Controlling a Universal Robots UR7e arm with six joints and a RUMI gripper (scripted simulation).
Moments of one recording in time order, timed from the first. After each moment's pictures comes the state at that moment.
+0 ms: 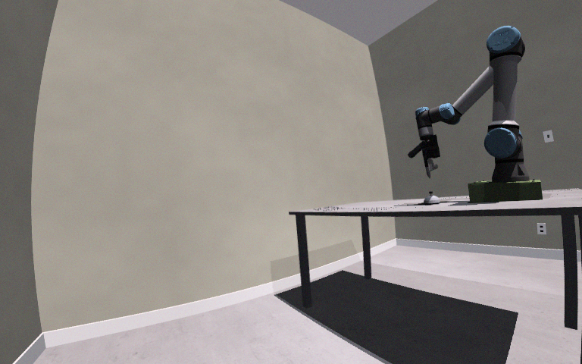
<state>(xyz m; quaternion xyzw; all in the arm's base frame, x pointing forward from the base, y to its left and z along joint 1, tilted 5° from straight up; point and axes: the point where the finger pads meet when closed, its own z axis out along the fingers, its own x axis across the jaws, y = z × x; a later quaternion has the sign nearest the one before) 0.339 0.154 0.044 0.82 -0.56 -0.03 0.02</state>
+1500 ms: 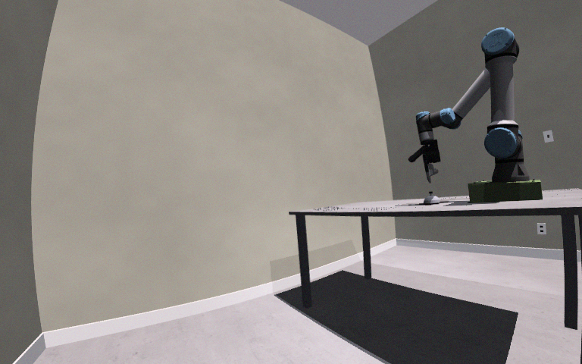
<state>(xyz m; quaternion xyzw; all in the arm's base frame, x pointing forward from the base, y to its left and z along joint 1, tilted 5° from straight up) 0.338 0.155 0.019 0.82 -0.56 -0.03 0.02</state>
